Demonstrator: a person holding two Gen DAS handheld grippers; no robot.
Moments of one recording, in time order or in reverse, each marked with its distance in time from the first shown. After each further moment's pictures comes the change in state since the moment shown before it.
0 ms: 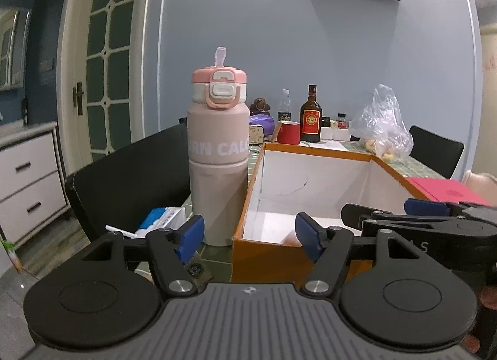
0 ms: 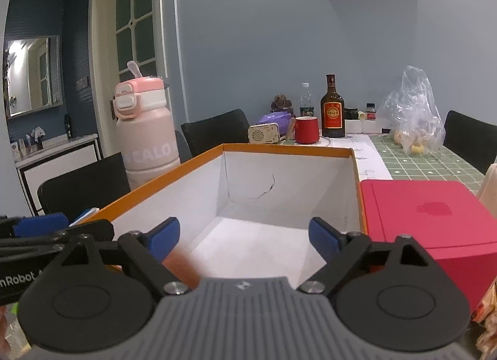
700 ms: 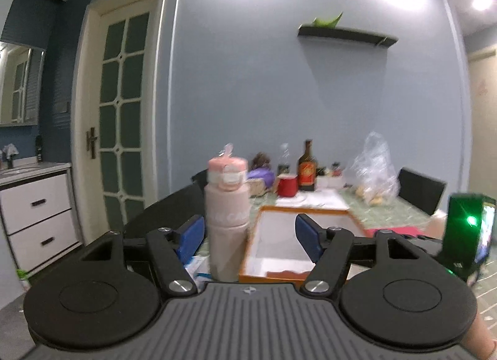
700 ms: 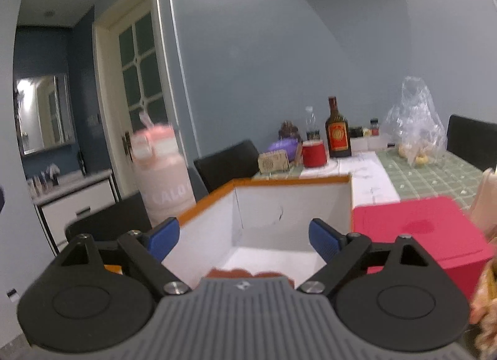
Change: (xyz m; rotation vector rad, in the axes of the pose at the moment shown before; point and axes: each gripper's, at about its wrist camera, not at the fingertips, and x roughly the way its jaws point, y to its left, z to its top) left arm -0.126 -0.004 0.030 -0.007 -0.189 -0.004; right arm -0.058 -0.015 0.019 0.086 -0.144 0.068
